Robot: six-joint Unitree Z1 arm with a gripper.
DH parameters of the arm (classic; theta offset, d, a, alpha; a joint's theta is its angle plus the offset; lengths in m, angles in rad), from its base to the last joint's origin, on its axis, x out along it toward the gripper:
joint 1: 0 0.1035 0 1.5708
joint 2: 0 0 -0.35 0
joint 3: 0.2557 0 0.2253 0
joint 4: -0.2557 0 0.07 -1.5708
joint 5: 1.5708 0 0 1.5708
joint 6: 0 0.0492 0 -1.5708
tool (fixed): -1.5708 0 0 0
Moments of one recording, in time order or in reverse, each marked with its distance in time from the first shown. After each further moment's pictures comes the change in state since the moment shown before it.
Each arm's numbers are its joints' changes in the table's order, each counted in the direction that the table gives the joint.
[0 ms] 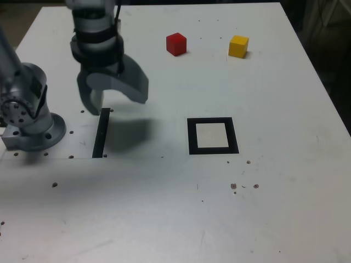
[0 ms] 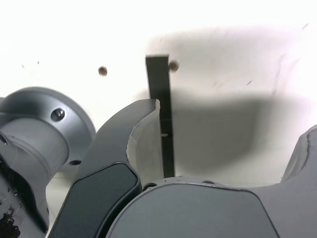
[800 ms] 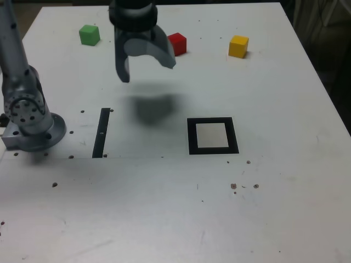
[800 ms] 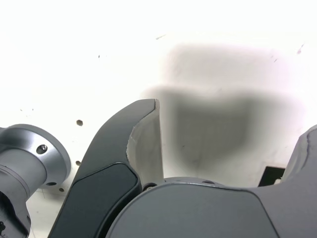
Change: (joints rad) arm 0.297 -0.207 0.308 -0.115 0.048 0.181
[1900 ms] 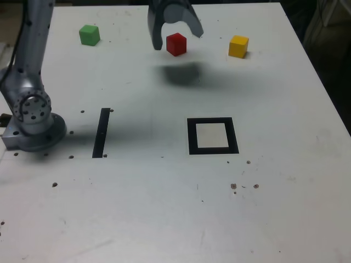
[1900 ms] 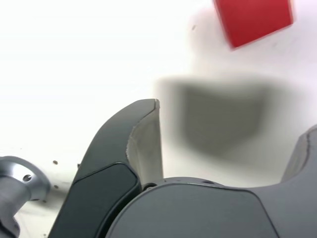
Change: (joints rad) arm 0.279 -0.404 0.595 -0.255 -0.009 0.198
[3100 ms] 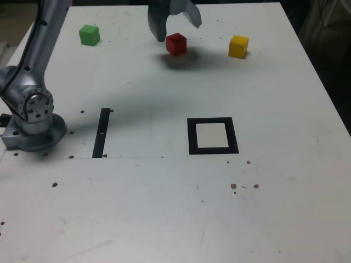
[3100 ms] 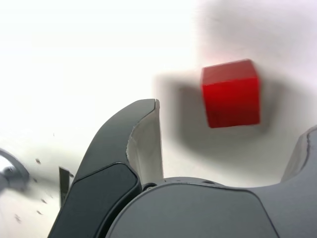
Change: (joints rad) arm 0.123 -0.178 0.284 -0.176 -0.011 -0.142
